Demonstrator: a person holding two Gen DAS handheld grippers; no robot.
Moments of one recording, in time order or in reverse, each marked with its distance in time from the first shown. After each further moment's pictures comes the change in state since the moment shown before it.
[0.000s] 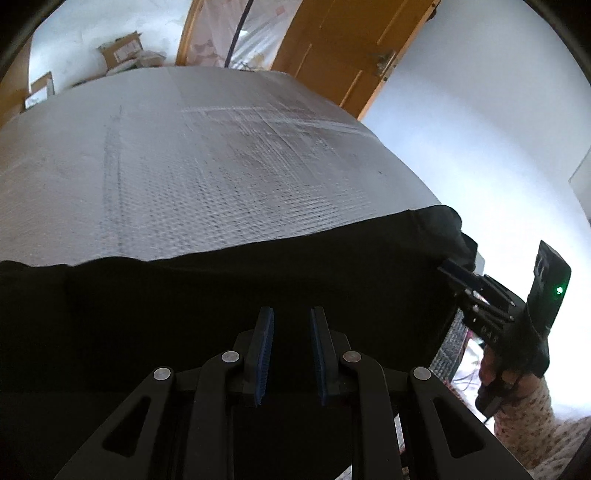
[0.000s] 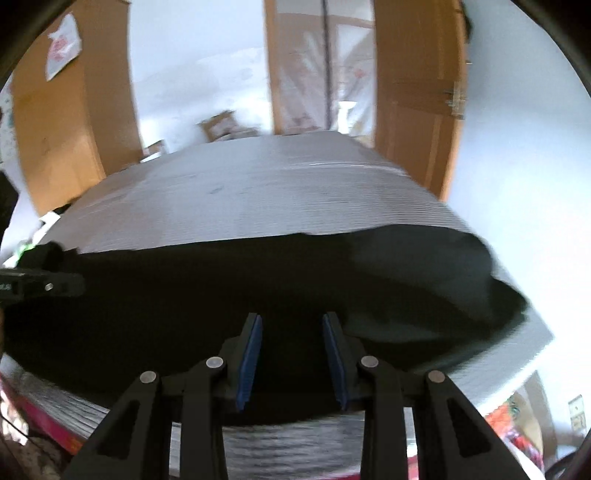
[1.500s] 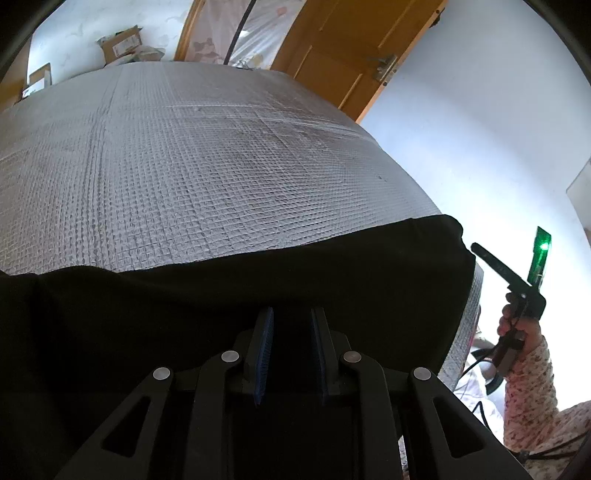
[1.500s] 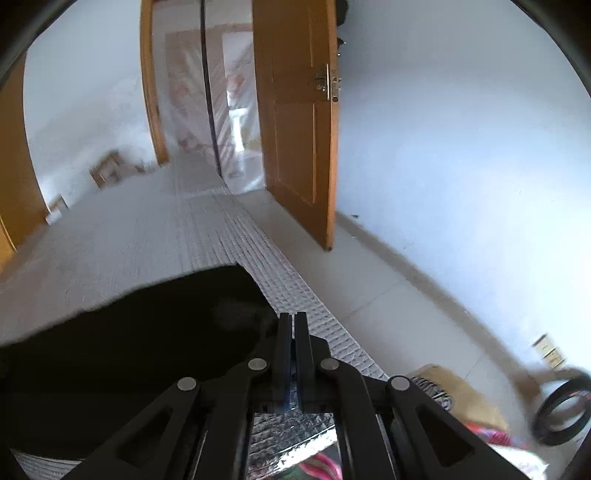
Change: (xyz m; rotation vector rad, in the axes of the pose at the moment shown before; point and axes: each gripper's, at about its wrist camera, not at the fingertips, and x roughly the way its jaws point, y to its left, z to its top) left arm 0.019 0.008 0.008 -0.025 -0.023 -0.026; right arm -0.004 -0.151 0.027 0.279 -0.033 -0.230
